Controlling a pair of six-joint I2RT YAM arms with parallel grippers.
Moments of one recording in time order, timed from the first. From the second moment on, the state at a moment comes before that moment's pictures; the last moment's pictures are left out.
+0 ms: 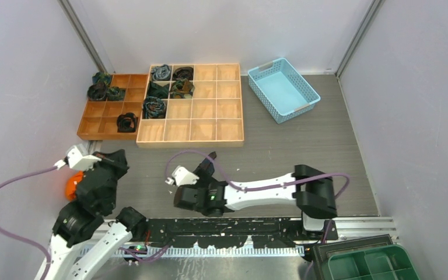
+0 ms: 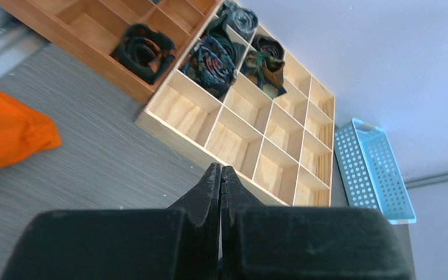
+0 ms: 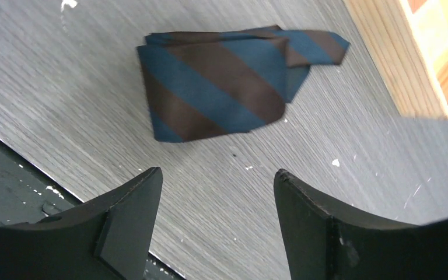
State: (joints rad) left arm -0.58 0.34 0.77 -0.71 -0.77 -0.81; right arm 1.44 1.71 1.21 -0.54 0.64 0.36
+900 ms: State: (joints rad) left arm -0.57 0.28 0.89 -0.98 -0.81 -0.78; right arm 1.27 2.02 1.38 -0.43 0.59 0.11
